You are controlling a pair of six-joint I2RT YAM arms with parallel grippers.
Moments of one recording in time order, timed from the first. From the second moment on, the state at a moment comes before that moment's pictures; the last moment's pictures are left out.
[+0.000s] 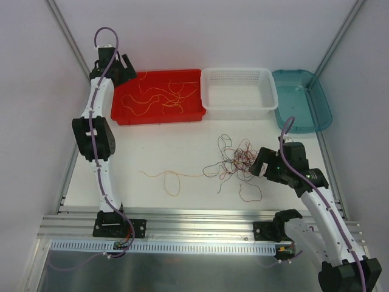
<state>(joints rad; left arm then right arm) 0.06 2.23 2.18 -0.57 0.02 -0.40 0.23 0.75 0.68 -0.81 -0.11 0.47</state>
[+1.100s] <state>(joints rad) -0.78 1.20 0.85 -0.54 0.07 -0.47 0.39 1.27 0.95 -0.68 0.08 0.35</state>
